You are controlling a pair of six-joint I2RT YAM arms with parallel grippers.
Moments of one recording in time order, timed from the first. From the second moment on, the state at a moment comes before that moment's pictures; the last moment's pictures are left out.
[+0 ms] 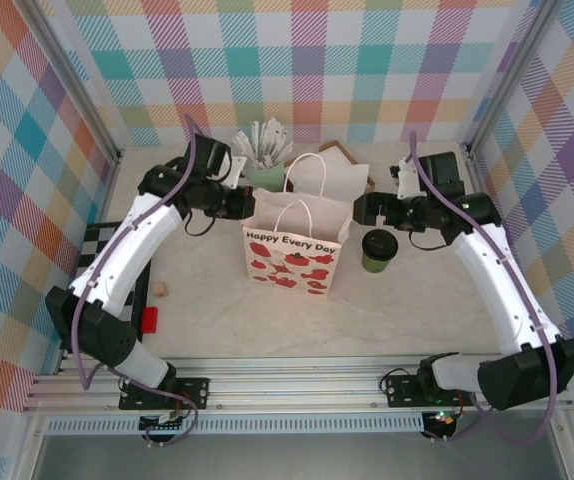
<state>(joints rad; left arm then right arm) -0.42 1.57 1.68 -1.06 0.28 -0.20 0.26 1.26 1.38 -0.96 -0.38 0.30</state>
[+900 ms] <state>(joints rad) -0.30 1.83 2.01 -1.31 0.60 0.31 0.40 1.54 1.62 -0.97 -0.53 0.09</state>
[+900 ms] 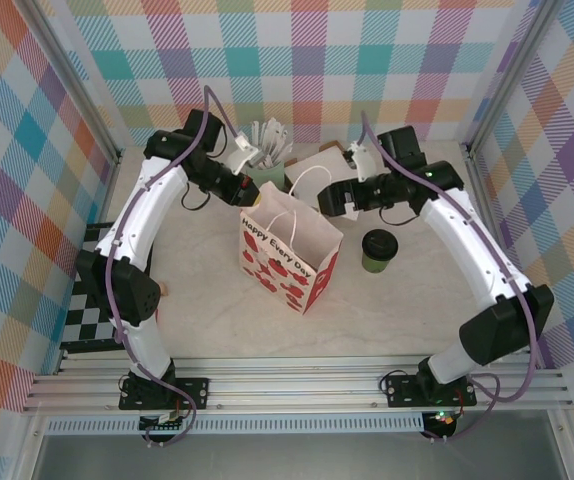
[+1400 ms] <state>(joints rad) -0.30 1.97 2.13 -1.28 0.76 0.30 0.48 1.43 1.51 -0.98 -0.80 0.14</state>
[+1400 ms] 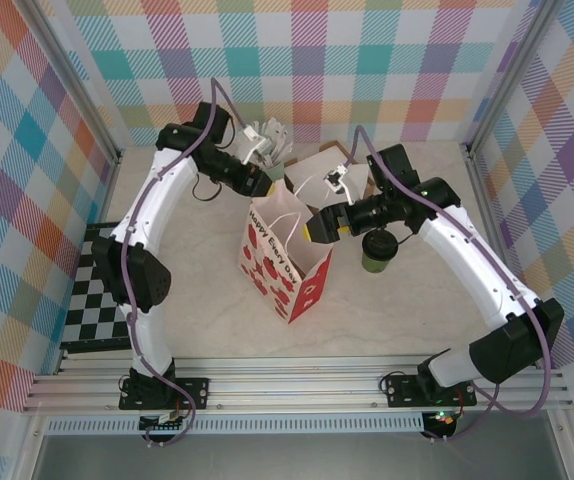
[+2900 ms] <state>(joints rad) -0.22 1.13 1.37 -0.92 -0.19 -0.51 0.20 1.64 1.34 -1.01 -0.13 -0.34</state>
